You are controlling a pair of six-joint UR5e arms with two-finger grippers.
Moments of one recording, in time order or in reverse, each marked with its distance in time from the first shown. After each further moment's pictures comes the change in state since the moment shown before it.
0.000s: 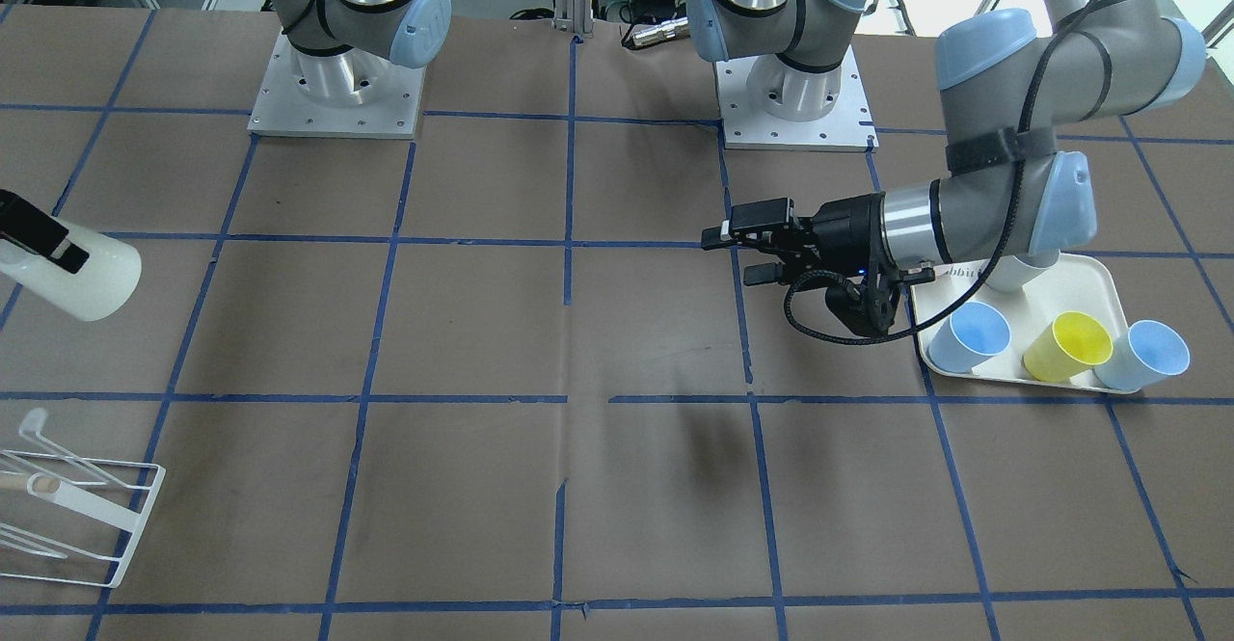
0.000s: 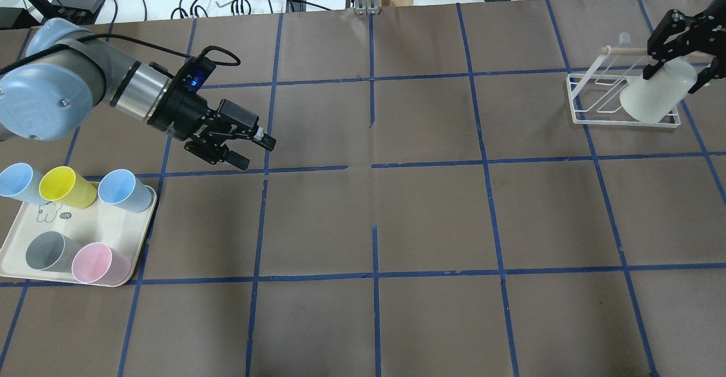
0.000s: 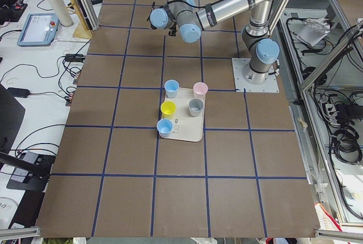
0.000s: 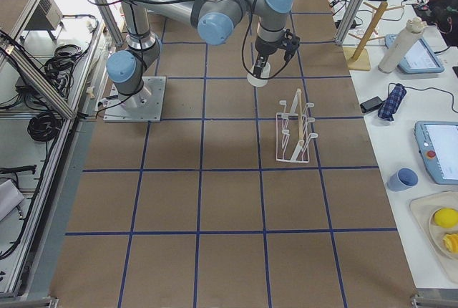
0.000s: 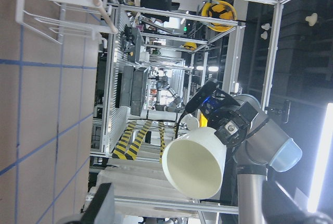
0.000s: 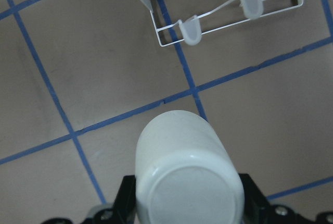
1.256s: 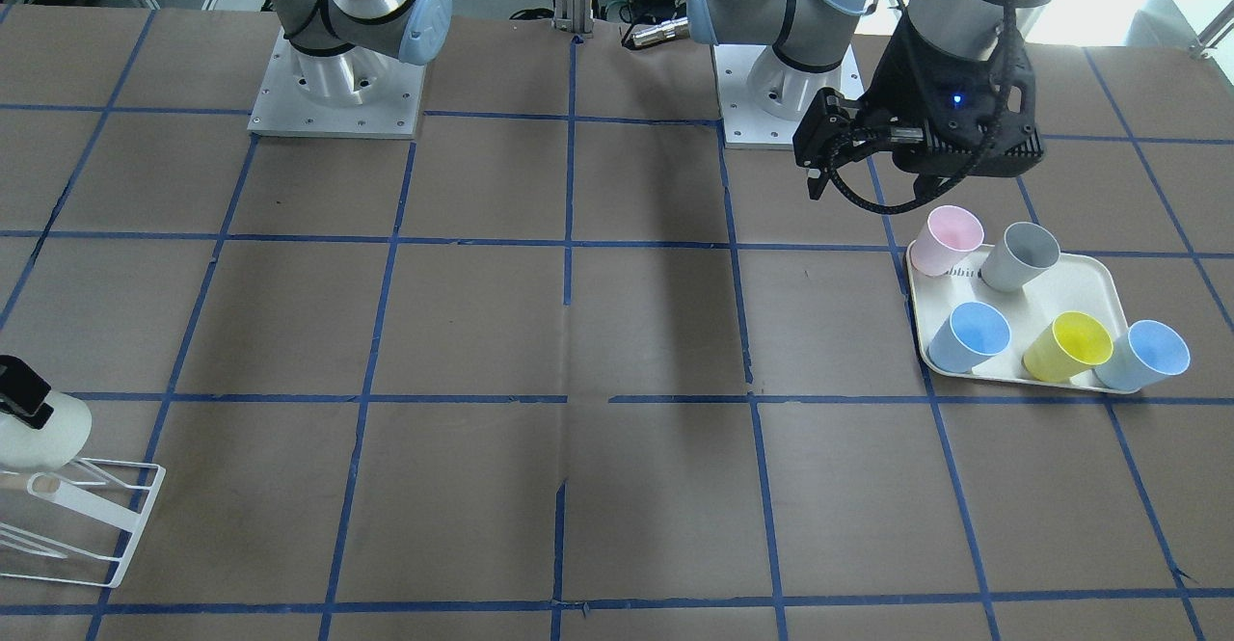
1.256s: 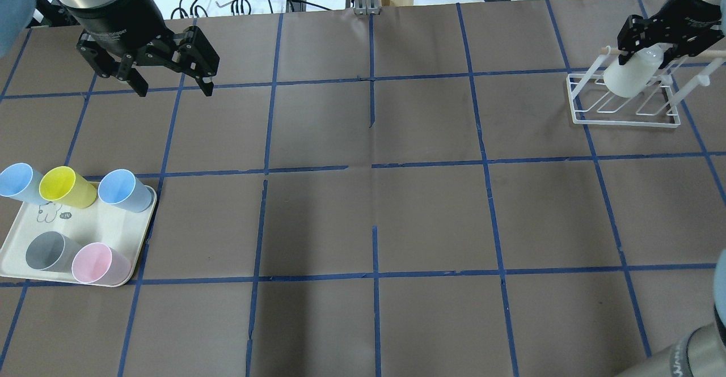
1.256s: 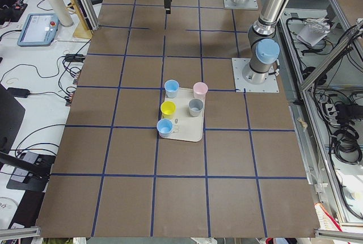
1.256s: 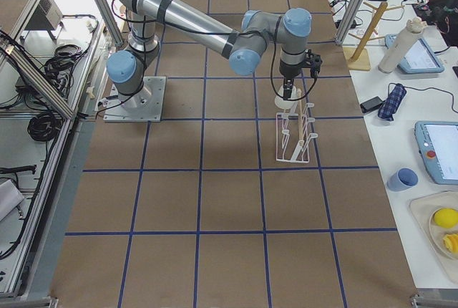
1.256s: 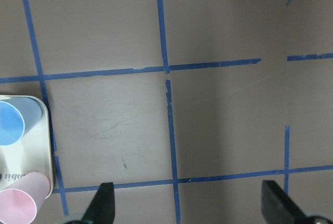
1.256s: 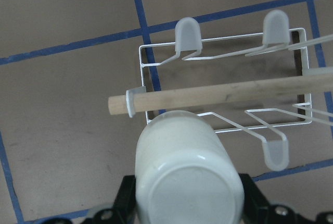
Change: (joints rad) left arm -0.209 0.114 0.301 0.021 0.610 -0.391; right arm 0.050 0.191 0.002 -0.325 -0.032 -0.091
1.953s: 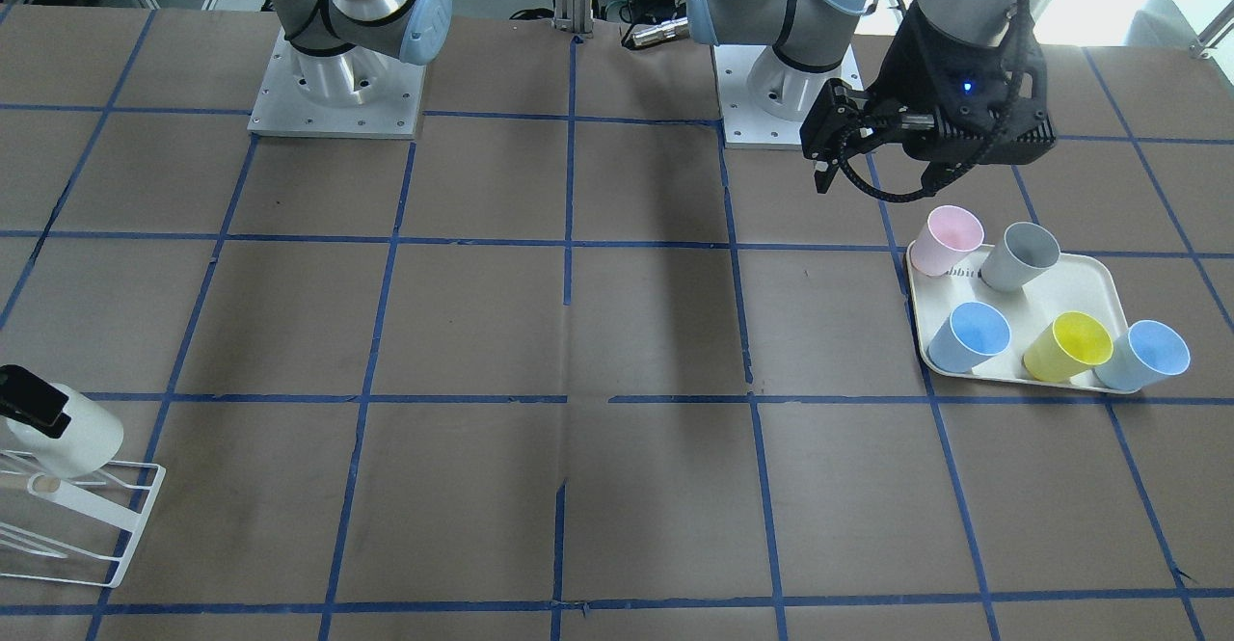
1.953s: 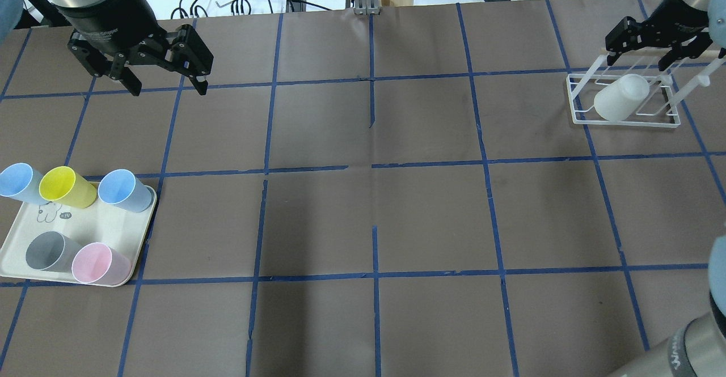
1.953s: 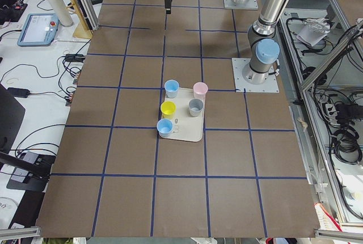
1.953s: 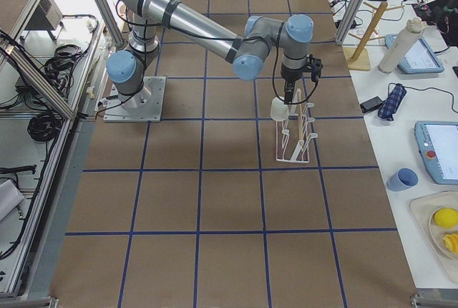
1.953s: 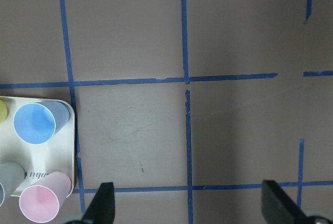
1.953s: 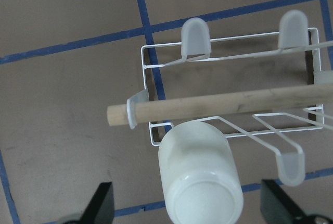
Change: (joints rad) left arm 0.004 0.007 0.005 0.007 0.002 0.003; right arm 0.003 0.009 -0.004 0.004 0.005 -0.001
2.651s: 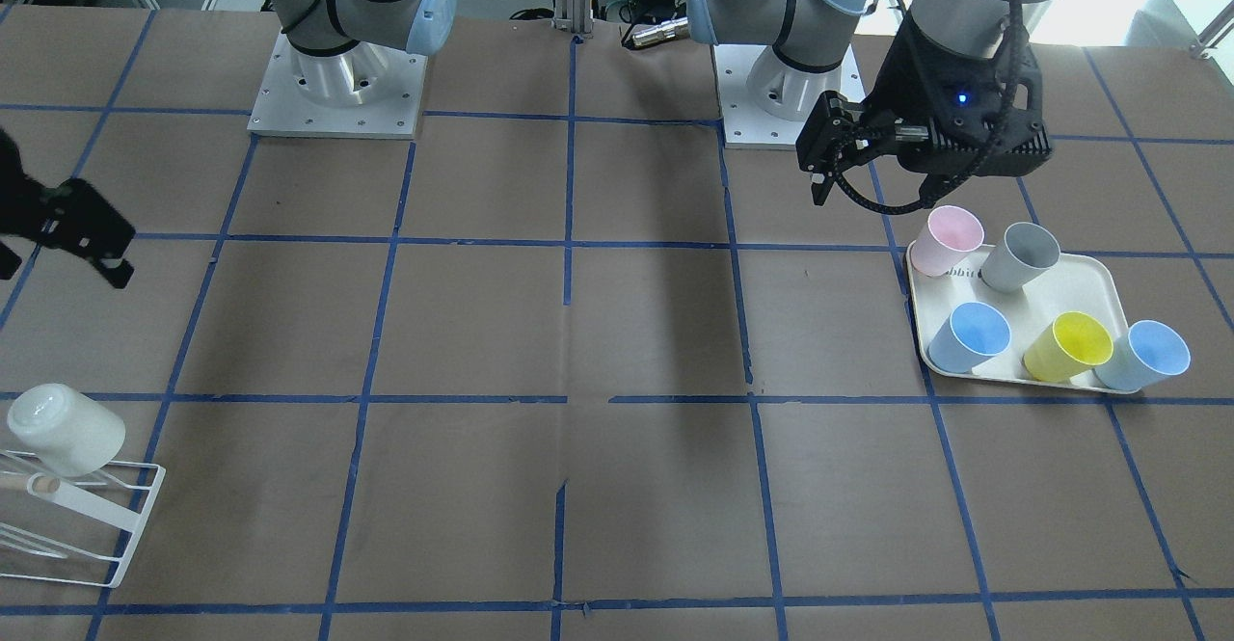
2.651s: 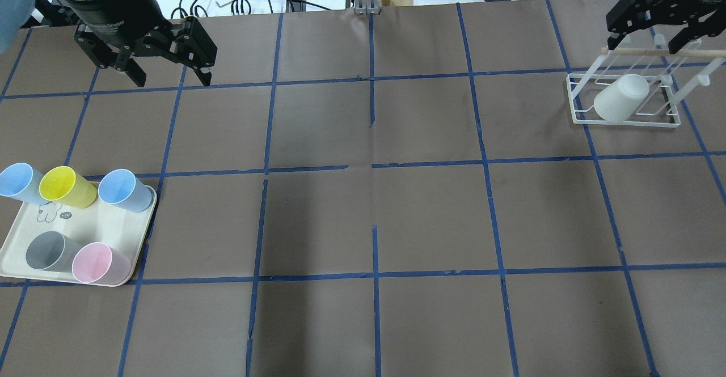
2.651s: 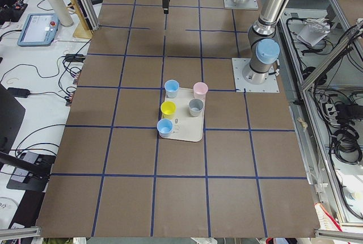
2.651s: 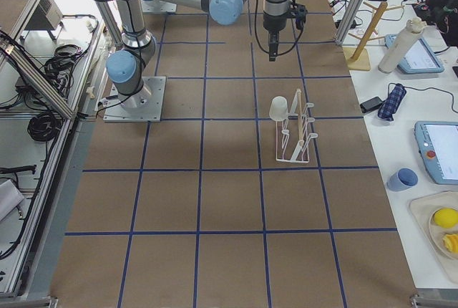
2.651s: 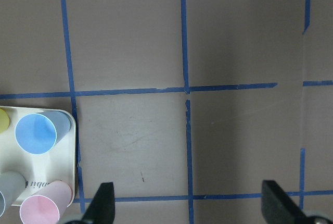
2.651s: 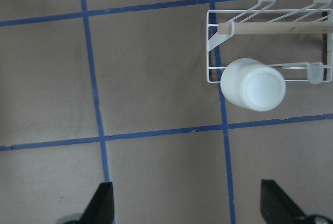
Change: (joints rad) left arm -0.013 -0.008 -0.014 0.026 0.007 -0.005; right arm 0.149 -0.269 -0.015 0.287 0.009 0.021
